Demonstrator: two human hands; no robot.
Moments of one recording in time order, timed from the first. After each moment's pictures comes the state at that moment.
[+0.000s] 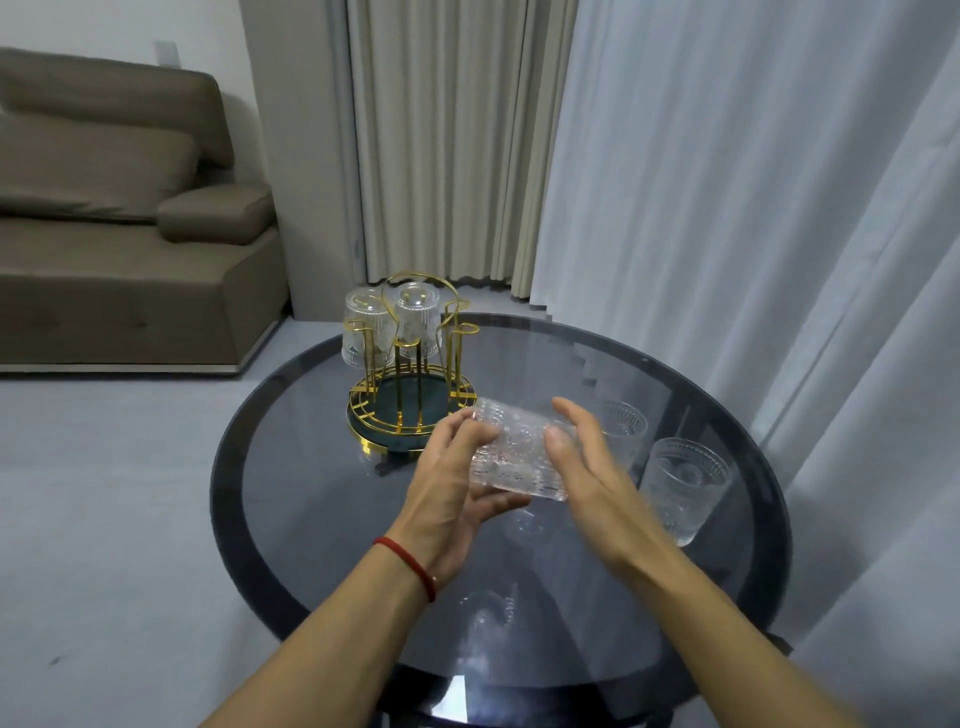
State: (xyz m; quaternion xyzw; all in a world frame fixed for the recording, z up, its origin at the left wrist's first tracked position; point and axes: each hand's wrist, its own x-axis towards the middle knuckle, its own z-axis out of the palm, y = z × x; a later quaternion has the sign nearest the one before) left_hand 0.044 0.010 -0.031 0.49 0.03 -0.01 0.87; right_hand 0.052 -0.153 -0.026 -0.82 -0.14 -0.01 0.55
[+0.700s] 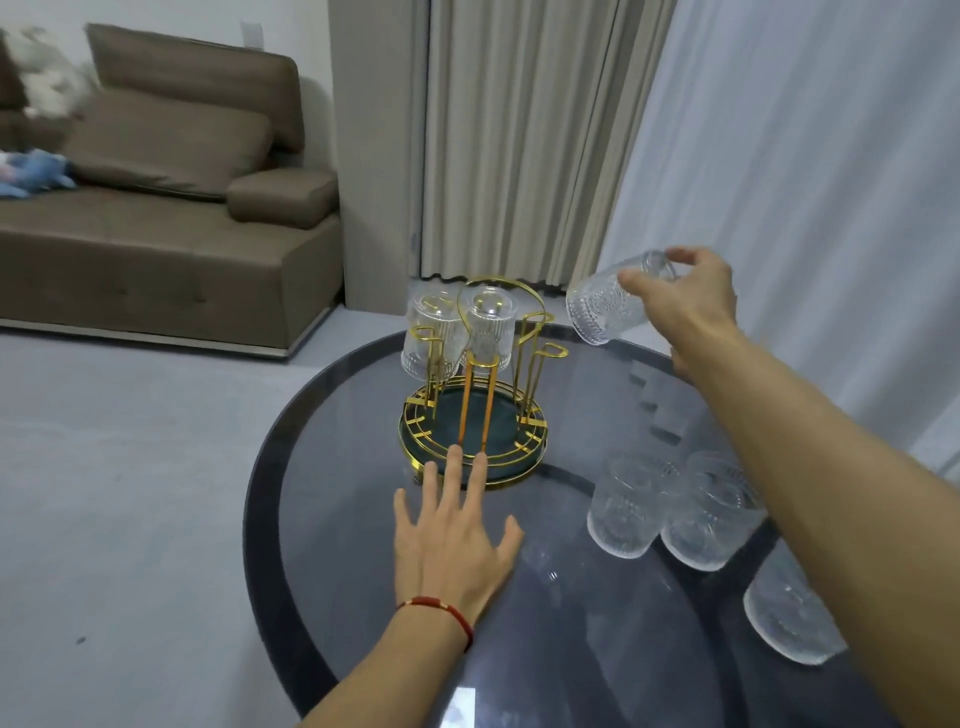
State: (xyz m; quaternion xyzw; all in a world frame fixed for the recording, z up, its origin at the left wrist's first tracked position) left_hand 0.117 0.077 -0.136 0.98 0.10 0.10 0.14; right_hand 0.273 -0.093 0.081 -0.79 -0.01 -0.20 0.58
